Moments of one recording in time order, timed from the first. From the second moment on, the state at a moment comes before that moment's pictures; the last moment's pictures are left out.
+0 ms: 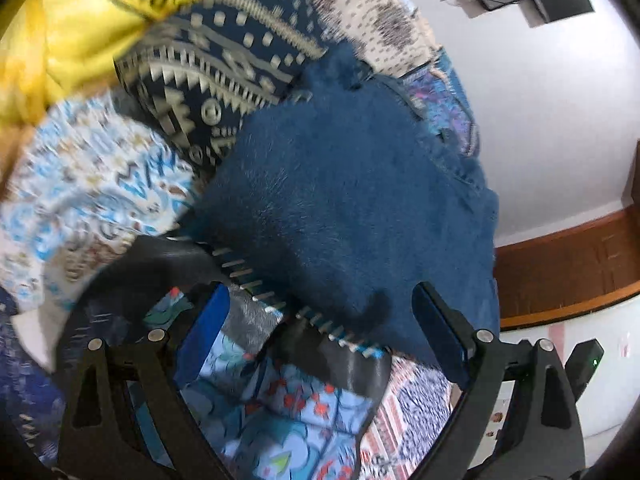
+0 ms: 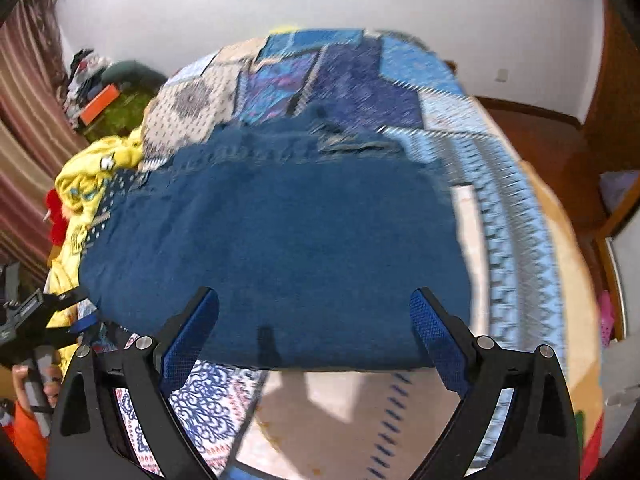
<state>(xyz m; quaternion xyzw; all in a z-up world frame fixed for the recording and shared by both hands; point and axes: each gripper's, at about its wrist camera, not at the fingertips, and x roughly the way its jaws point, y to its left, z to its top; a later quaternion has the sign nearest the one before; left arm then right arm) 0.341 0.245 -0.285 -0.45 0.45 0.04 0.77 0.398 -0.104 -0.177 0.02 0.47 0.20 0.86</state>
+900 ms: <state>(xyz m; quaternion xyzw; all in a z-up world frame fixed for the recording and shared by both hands) 0.367 0.233 -0.154 -0.35 0.28 0.09 0.89 0.390 -0.062 -0.157 -0.01 0.47 0.22 0.85</state>
